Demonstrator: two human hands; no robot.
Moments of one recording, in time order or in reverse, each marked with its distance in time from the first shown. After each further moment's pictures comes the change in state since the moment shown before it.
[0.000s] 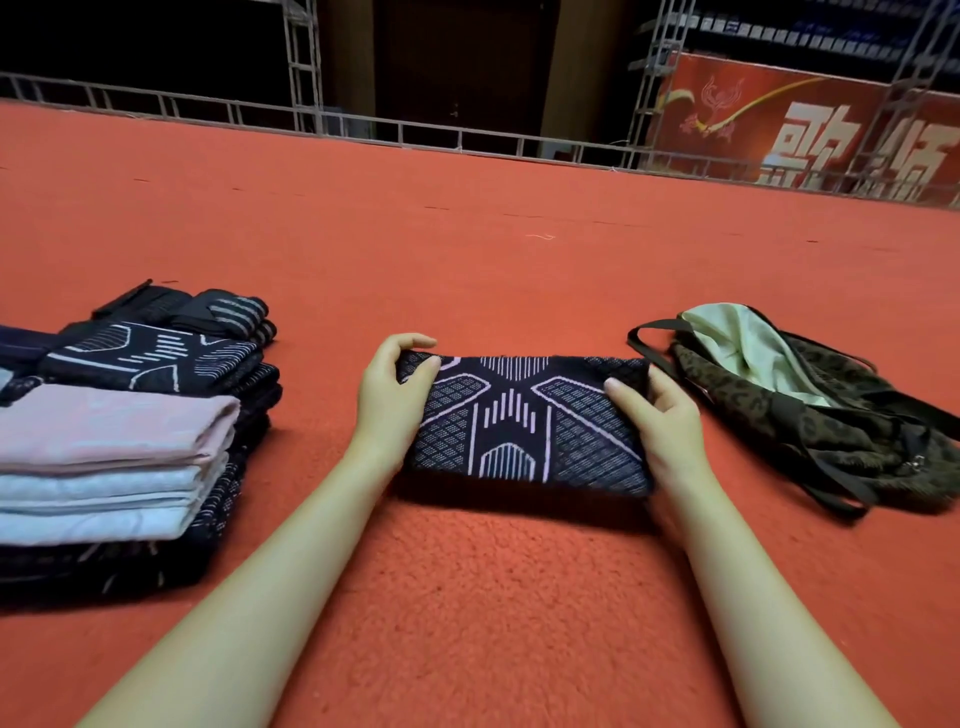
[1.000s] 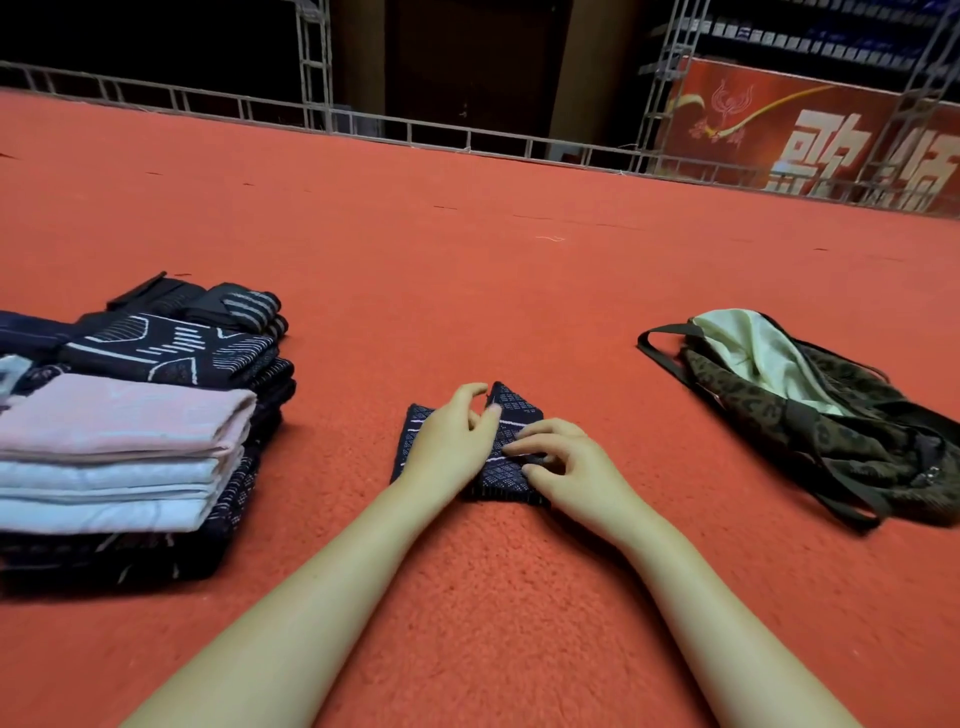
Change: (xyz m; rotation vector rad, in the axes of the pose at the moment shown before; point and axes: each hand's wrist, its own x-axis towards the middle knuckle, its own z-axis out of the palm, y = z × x) left_hand -0.032 -0.002 0.024 0.412 -0.347 -0.153; right_hand -0.020 0.034 0.044 -0.745 -0.487 -0.094
